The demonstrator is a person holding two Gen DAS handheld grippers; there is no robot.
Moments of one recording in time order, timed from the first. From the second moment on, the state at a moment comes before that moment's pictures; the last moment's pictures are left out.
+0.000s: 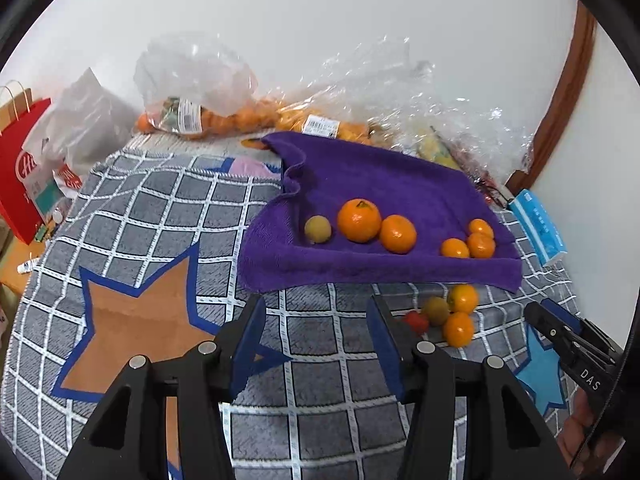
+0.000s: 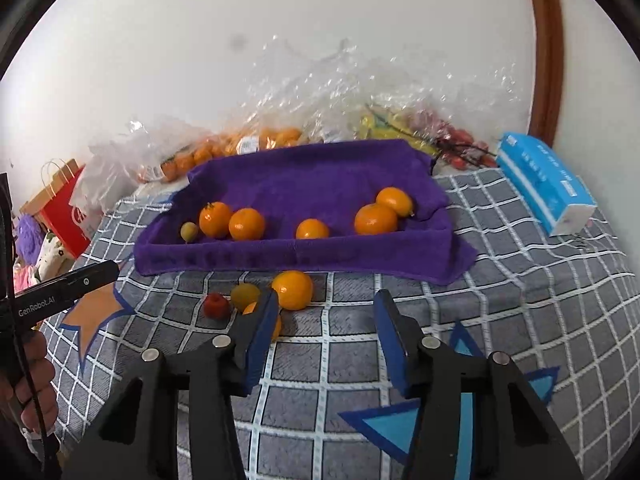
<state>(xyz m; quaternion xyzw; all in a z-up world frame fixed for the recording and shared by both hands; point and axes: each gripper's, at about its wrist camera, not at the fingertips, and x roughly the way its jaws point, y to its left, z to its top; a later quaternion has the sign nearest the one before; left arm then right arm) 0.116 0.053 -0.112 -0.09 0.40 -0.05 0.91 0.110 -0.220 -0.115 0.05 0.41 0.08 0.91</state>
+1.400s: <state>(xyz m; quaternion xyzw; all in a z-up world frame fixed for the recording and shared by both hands) 0.115 0.011 -0.135 -0.05 0.44 -0.11 0.89 0.123 -0.251 -0.150 0.05 0.44 0.07 0.89</state>
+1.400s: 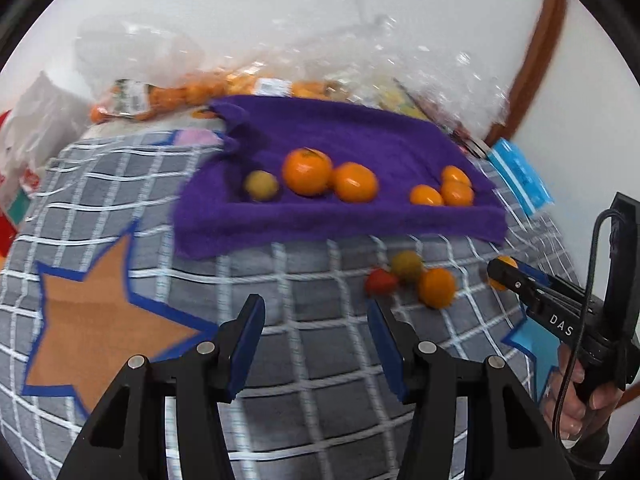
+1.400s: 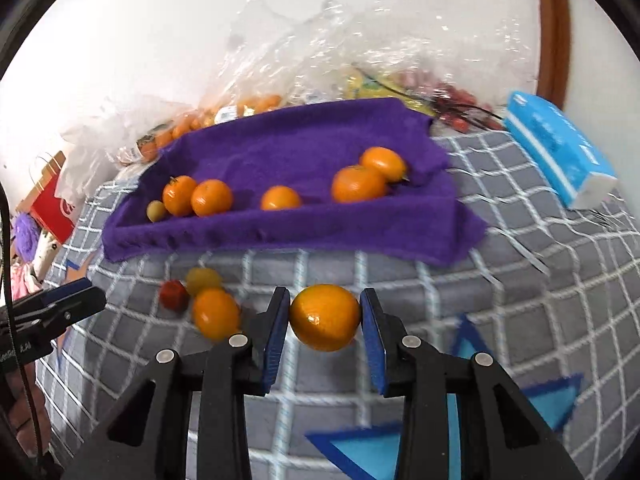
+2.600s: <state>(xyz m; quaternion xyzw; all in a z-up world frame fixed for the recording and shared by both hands) 0.139 -0.053 -0.166 0.01 0.44 -0.13 0.89 0.109 -0.273 -0.167 0.05 0.43 0.07 0.90</state>
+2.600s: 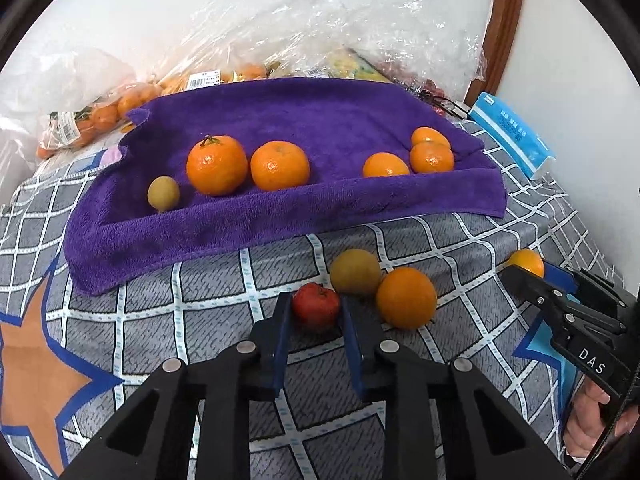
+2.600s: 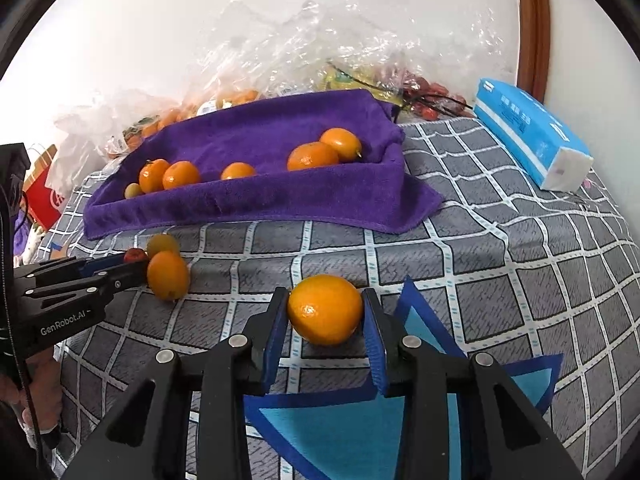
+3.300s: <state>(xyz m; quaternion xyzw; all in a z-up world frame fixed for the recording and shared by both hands) 0.090 -0.001 -0.131 -0.02 0.42 -0.09 0.90 0.074 -0.252 -0.118 0.03 0.38 0.07 0.92</state>
